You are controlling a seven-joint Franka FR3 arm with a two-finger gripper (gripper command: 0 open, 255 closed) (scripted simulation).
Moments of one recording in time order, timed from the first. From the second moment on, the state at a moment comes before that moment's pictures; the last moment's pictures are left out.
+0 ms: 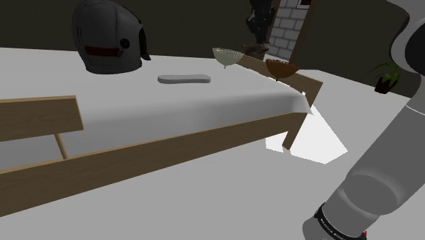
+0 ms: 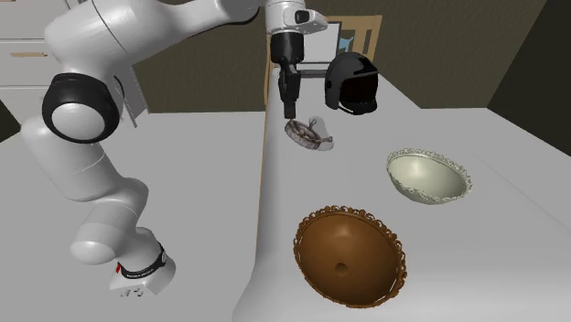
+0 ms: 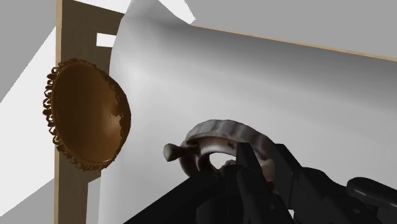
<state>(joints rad) -0.10 -0.01 0.35 -1.27 -0.44 1.15 0.08</state>
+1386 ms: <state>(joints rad) -0.31 0.03 0.16 -1.13 -0.46 1.22 -0.33</state>
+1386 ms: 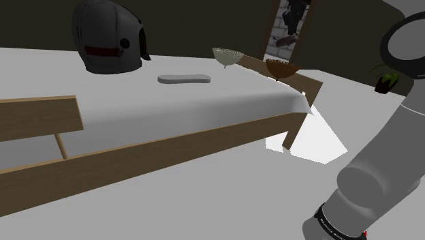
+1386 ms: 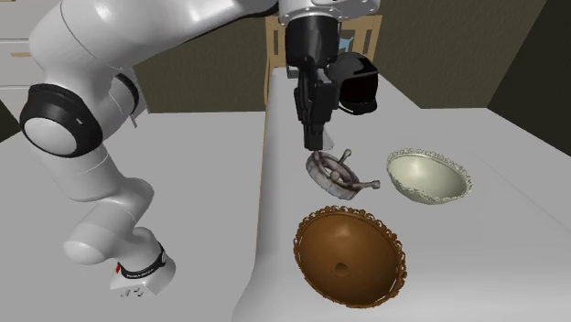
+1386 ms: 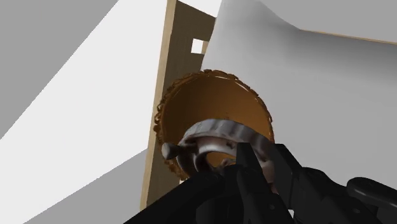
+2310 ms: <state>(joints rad) -0.39 -0.03 0.09 -1.33 -0.42 1.42 -0.40</state>
